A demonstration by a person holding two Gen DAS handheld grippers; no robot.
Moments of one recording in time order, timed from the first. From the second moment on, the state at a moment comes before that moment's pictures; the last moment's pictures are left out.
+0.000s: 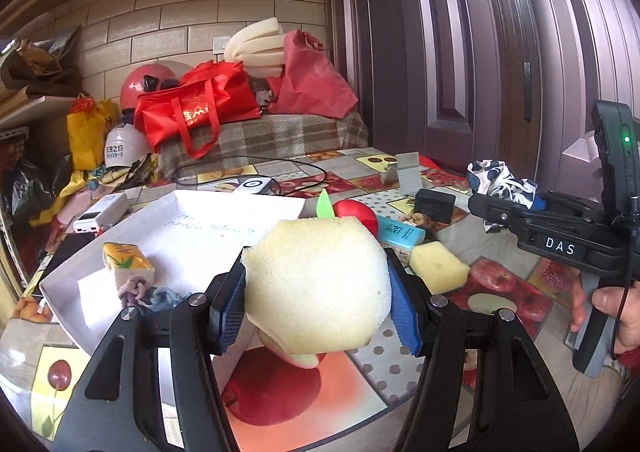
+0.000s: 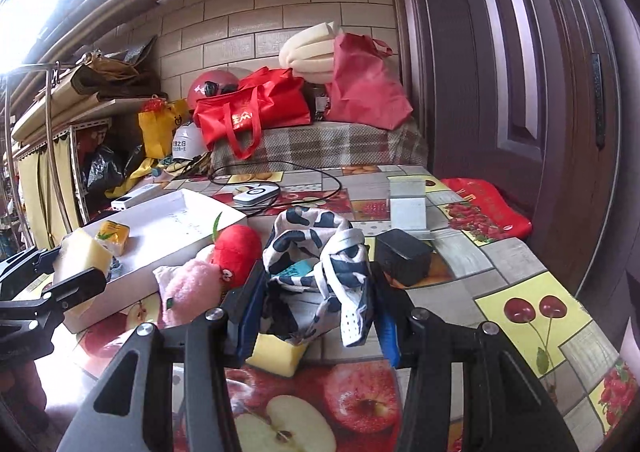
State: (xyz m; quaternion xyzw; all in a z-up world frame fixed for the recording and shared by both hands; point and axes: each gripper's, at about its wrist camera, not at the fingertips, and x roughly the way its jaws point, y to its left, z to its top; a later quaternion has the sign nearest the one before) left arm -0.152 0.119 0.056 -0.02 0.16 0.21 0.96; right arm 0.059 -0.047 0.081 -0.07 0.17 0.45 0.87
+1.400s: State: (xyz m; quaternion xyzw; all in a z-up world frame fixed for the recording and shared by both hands) left arm -0.181 0.245 0.048 -0.10 0.16 0.36 0.92; right arm -0.035 0.120 0.070 -0.14 0.16 0.56 0.80
